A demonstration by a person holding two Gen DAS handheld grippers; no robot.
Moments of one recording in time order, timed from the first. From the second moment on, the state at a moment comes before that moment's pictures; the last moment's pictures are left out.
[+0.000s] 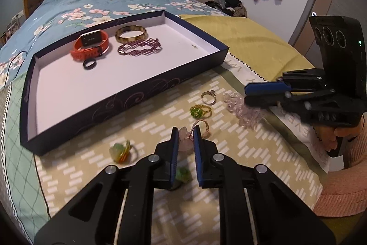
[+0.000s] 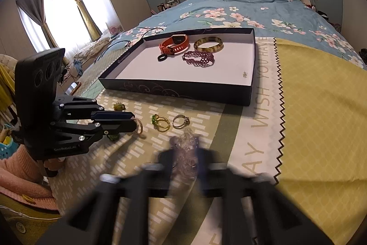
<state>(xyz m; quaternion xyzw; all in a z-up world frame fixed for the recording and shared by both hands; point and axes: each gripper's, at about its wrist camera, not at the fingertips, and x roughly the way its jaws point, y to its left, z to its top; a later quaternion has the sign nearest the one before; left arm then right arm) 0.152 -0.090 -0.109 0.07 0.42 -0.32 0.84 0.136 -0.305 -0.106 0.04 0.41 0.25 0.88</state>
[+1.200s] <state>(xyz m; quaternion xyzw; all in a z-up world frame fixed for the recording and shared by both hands) 0.144 -0.056 -0.081 0.01 0.38 -0.30 0.87 0.128 -0.301 -0.078 0.04 0.37 0.26 0.89</state>
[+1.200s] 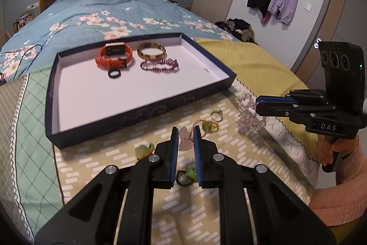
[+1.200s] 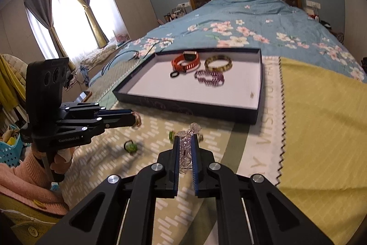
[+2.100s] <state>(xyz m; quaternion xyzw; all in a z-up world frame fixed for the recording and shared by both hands) 0.178 -0.037 -0.050 0.00 0.35 -0.26 0.90 0.179 -0.285 -0.047 0.04 0.33 0.27 0.90</state>
